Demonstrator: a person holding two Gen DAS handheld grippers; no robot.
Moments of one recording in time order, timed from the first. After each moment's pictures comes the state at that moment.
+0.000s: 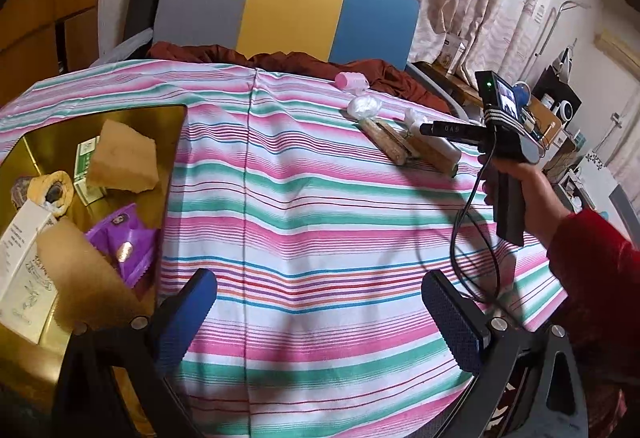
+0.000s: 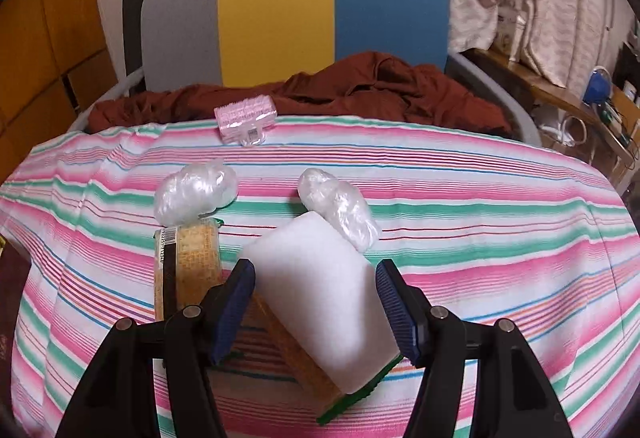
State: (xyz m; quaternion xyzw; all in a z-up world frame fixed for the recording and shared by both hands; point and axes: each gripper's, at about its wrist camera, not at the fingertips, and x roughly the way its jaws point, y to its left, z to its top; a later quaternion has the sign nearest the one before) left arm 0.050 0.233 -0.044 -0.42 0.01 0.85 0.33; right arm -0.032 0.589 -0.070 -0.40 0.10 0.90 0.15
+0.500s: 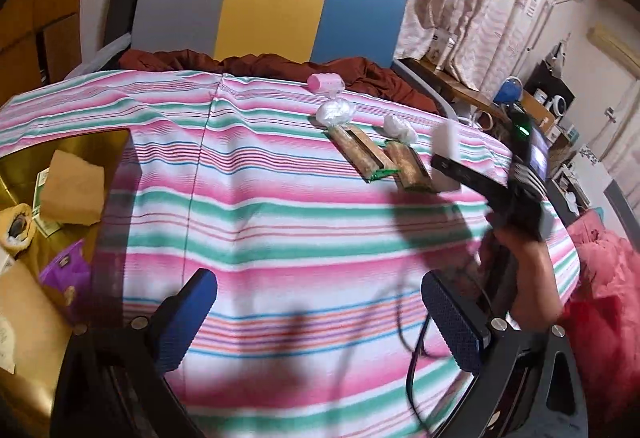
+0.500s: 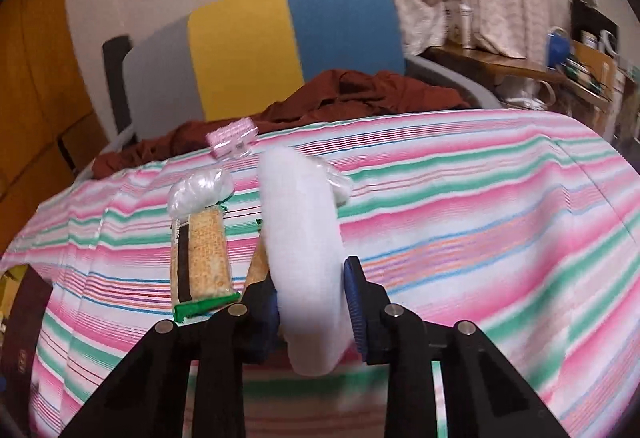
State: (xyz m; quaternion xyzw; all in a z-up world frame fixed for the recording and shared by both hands) left arm 0.033 0.290 -0.036 -0.42 0.01 0.84 0.34; right arm 0.043 0.581 -0.071 -0.31 0.17 0.91 0.20
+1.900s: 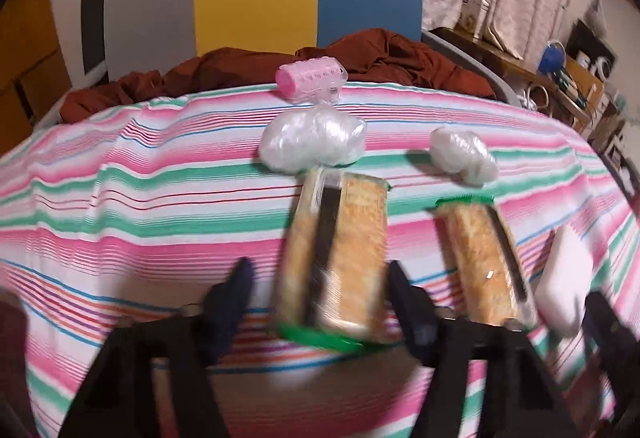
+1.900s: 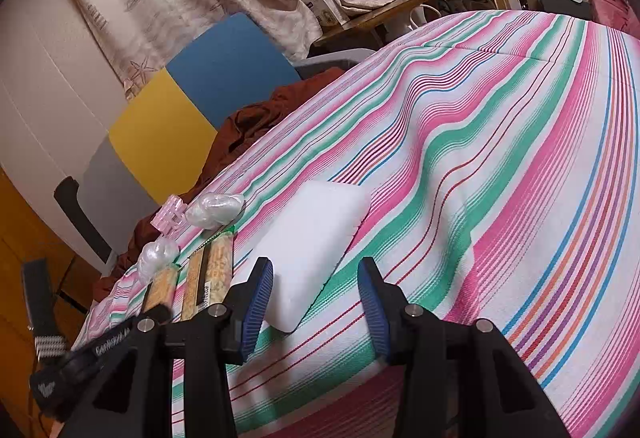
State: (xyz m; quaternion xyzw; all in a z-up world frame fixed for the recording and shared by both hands) left arm -0.080 0.467 -0.093 -0.41 0.11 0.86 0.28; right arm 0.121 0.626 -0.109 -0.20 0.38 0.86 0.28
